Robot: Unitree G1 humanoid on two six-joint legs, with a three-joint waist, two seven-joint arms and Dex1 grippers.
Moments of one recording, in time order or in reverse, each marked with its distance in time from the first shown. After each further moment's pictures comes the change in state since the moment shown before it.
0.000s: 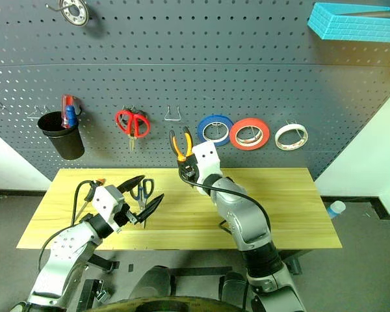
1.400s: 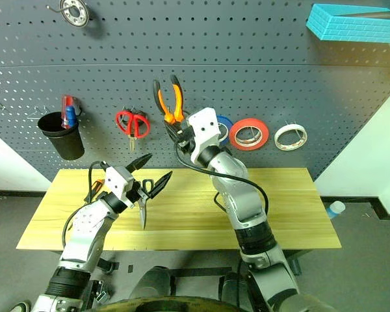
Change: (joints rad) left arm -0.217 -0.088 -0.004 0.253 0.019 -0.179 0.007; right arm -0.194 0.040 -0.049 0.073 -0.026 -0.339 0.079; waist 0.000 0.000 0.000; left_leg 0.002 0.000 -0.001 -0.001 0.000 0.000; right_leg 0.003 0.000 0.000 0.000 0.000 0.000
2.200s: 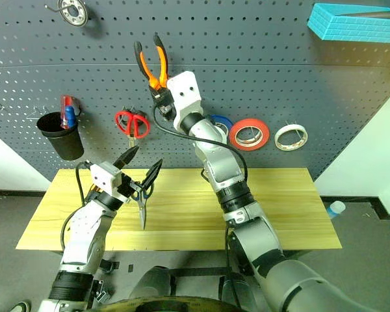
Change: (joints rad) left arm 0.038 -0.064 0.053 -0.049 -0.043 -0.024 0.091; right arm -0.343 0.079 -0.052 0.453 -0.061 -0.223 -0.067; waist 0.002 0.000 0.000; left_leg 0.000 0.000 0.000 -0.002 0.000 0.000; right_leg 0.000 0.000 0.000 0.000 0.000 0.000
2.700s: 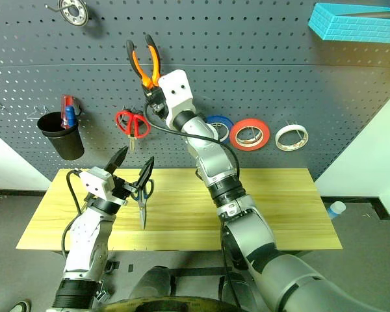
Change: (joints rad) left arm 0.053 -0.057 0.028 -0.015 -0.005 -0.086 0.059; right arm -0.059 0.045 -0.003 0.142 -0.020 -0.074 -0.003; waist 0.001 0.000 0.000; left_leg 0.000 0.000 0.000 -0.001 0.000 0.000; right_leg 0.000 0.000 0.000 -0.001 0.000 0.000
